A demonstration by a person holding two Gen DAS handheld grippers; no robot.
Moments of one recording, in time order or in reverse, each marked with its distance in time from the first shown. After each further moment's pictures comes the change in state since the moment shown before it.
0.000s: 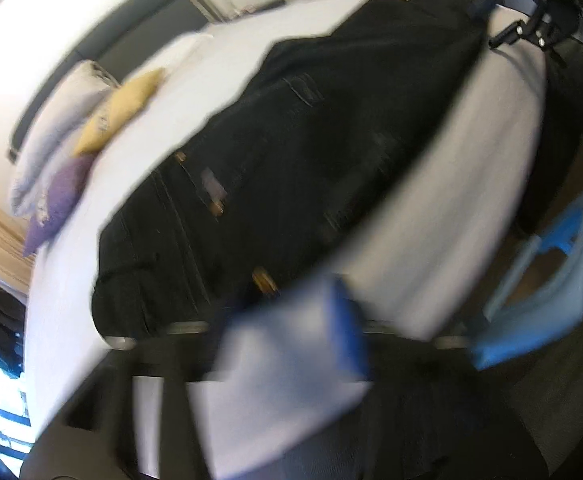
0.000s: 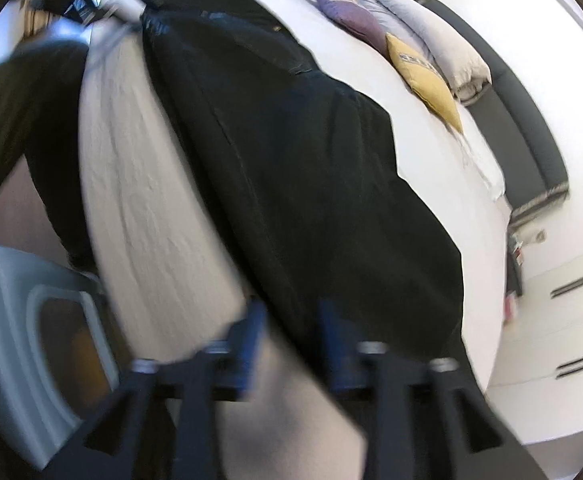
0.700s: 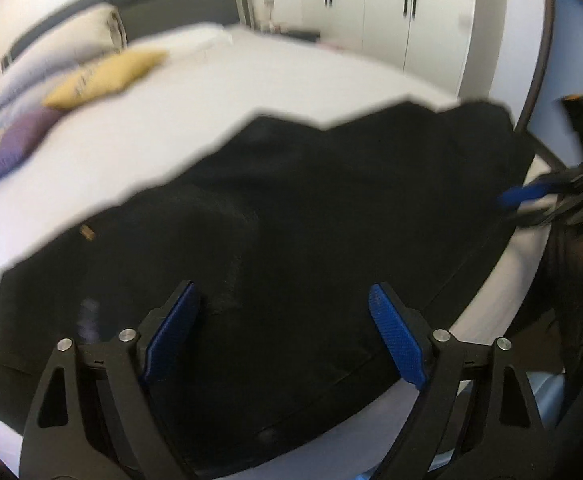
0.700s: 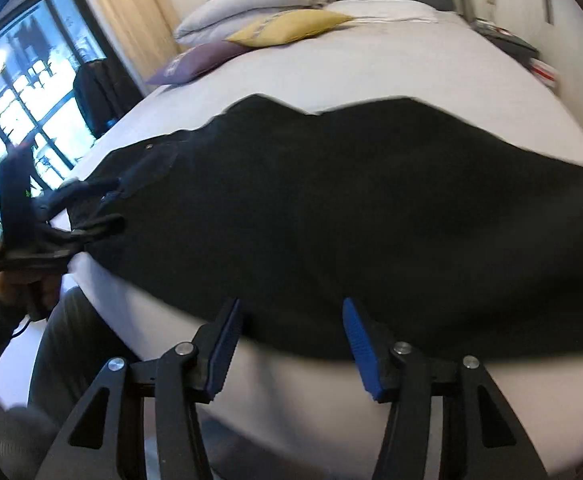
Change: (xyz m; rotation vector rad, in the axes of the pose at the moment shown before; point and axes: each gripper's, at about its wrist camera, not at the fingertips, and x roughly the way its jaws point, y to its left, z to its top) left arm 0.067 0.001 0.140 -0.386 -0.085 -0.203; right arm 0.011 -0.079 -0.065 0.930 -0.120 0.345
